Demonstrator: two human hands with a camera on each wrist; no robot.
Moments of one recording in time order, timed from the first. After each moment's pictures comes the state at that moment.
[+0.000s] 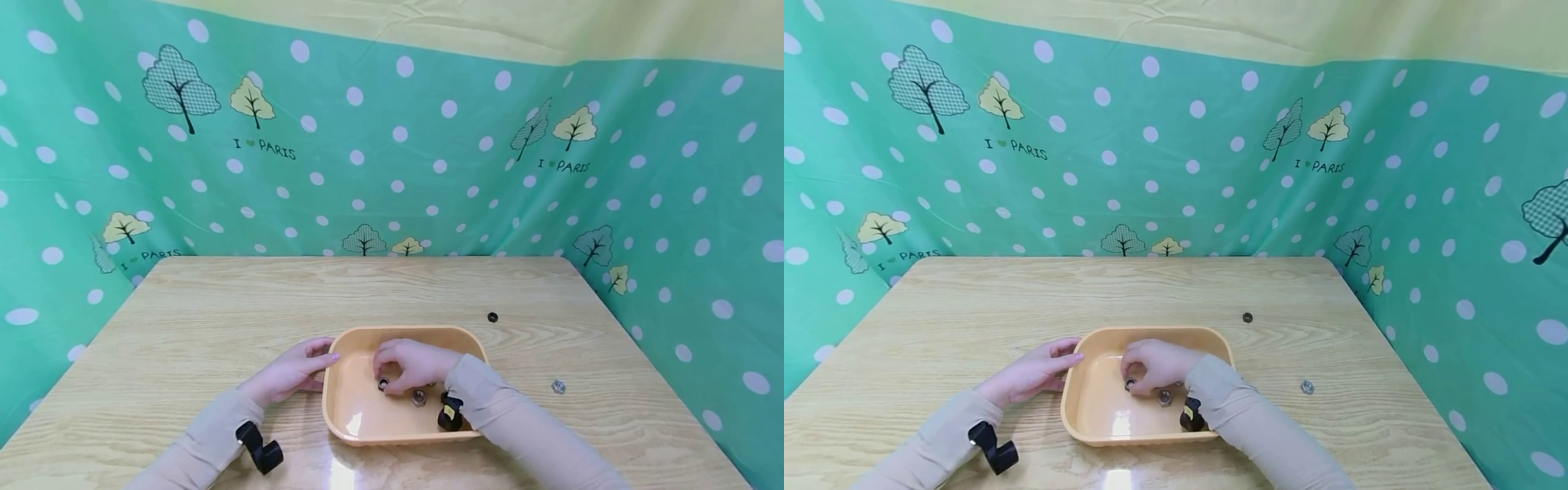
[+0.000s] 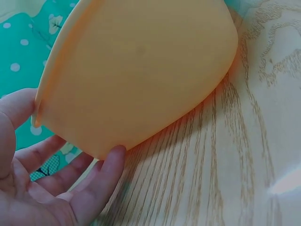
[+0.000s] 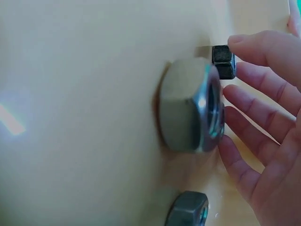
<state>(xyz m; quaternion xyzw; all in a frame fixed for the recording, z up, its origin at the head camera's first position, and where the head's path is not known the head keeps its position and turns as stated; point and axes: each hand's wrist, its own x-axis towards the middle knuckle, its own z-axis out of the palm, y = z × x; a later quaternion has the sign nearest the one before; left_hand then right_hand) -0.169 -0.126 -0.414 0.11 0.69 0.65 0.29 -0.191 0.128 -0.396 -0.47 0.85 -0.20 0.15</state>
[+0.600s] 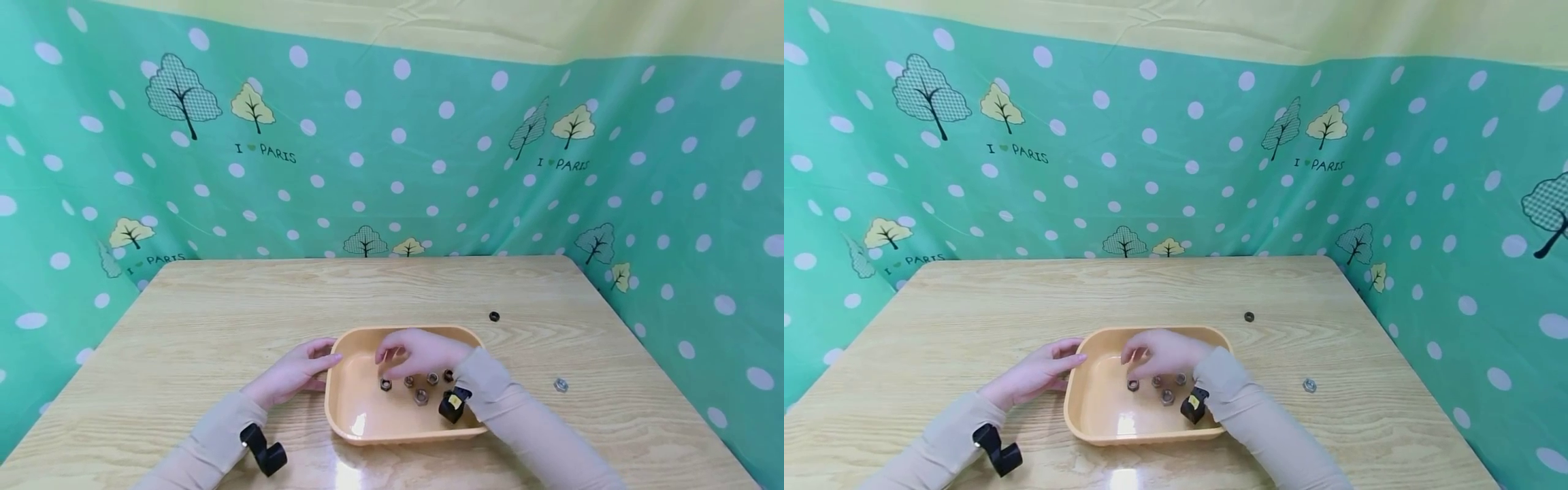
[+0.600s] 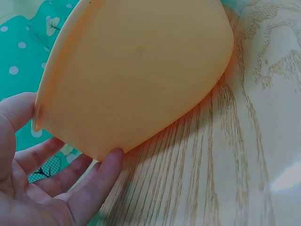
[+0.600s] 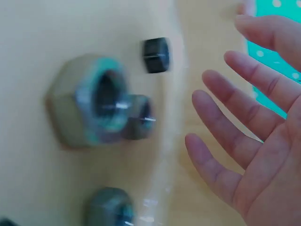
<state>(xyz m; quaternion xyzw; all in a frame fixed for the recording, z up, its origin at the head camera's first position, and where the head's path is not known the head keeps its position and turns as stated) -0.166 -0.124 -0.412 0.11 0.72 0.64 0.27 -0.191 0.139 -0.376 -0.41 0.84 -0.30 0.20</state>
